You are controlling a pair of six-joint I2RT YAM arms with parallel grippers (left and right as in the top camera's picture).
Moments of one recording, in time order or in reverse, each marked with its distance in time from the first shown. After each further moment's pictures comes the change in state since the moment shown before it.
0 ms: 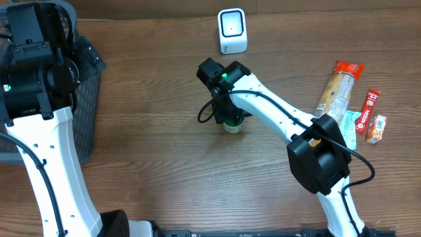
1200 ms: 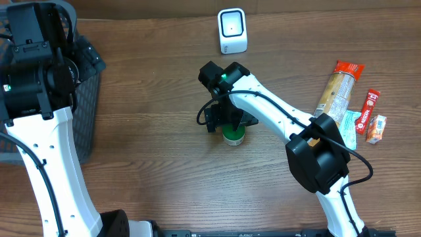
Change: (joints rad) left arm 0.000 0.000 0.000 0.000 0.000 0.000; right arm 0.000 0.006 -0.004 -0.048 -0.152 0.029
